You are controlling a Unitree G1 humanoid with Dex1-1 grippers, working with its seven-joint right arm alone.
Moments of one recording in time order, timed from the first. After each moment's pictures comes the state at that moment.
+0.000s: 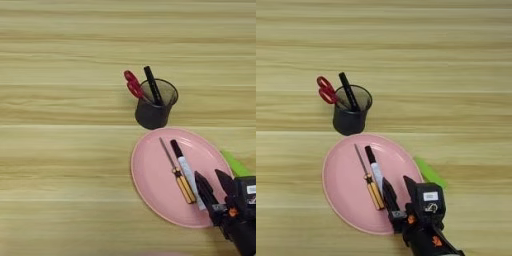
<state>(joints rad) 0.82 -0.15 -0.02 -0.85 0.21 0.36 0.20</state>
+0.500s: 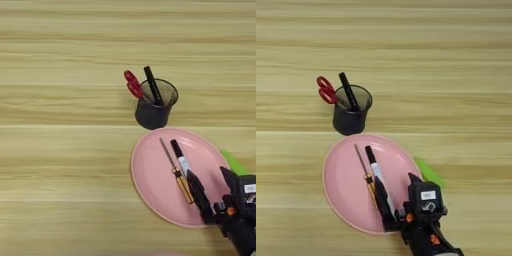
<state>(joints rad) 0.80 -0.15 0.00 -0.81 0.17 0.30 0.21</state>
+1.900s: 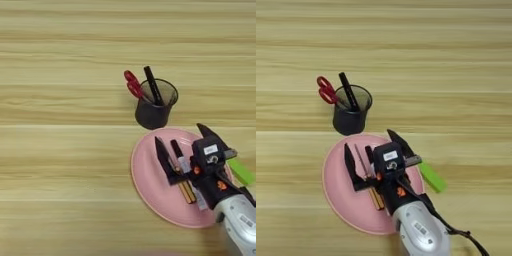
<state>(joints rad) 0.45 -0.17 0.12 -0.63 -0.05 0.24 0.21</state>
